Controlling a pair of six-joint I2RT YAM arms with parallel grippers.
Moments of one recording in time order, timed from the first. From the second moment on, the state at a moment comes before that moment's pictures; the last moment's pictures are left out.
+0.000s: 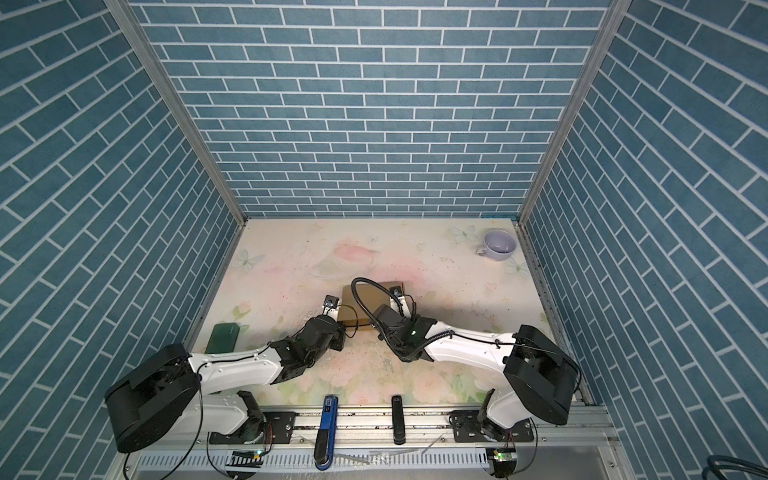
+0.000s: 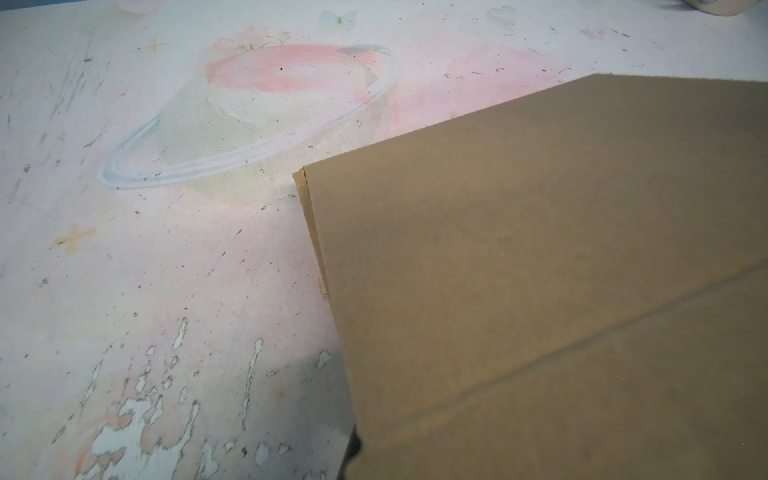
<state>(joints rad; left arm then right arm) -0.86 1.33 0.38 0.26 -0.39 -0.39 1.09 1.47 0.82 -0.39 0.54 0.63</state>
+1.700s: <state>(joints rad) -0.93 1.38 0.39 0.30 -0.51 -0.44 1.35 1.06 0.86 -0.56 0.49 0.42</state>
